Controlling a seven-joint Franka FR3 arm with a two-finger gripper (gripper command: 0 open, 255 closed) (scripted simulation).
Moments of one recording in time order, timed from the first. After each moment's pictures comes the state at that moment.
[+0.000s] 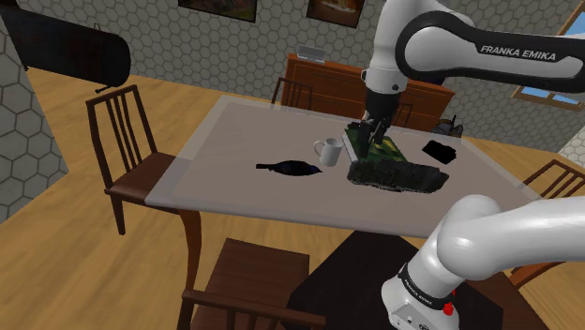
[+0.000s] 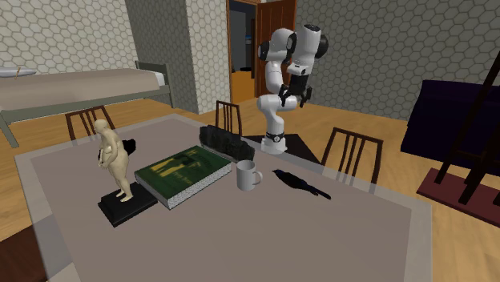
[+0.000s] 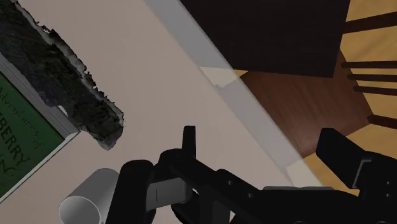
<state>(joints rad) 0.00 -0.74 0.07 -2.41 -0.05 1.53 0.00</state>
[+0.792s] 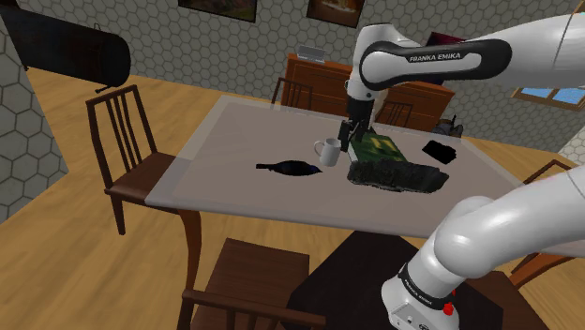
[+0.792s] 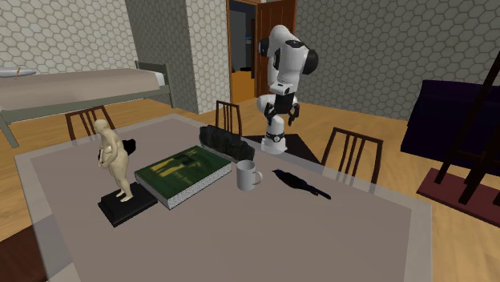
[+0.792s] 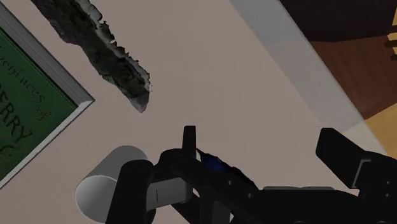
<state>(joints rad) -0.06 -0.46 -0.07 -2.36 -0.12 1.79 -0.13</state>
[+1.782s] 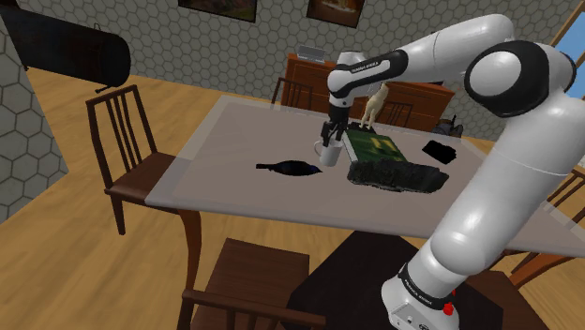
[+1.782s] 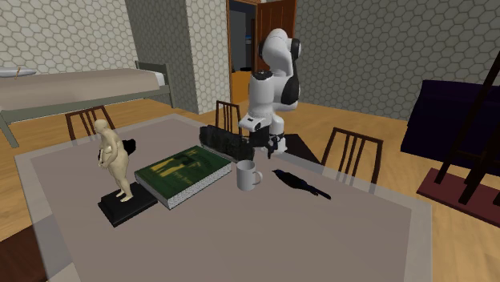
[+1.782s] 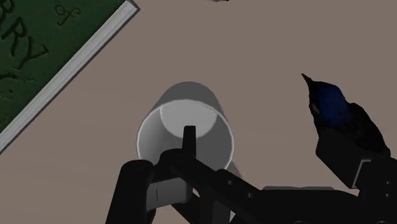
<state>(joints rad) -0.14 0.08 -0.21 -2.04 -0.03 2.03 -0.36</state>
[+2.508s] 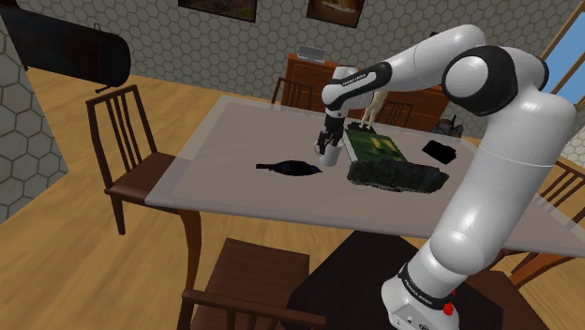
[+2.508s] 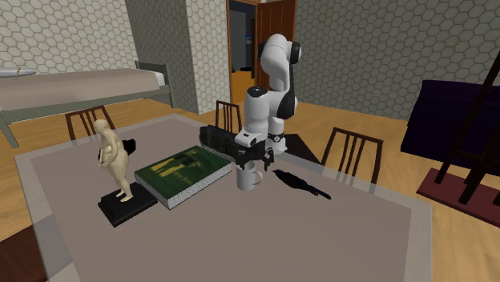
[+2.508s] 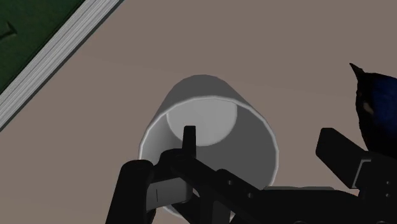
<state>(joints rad) -0.16 0.19 -0.22 -2.03 0.00 2.13 -0.39</state>
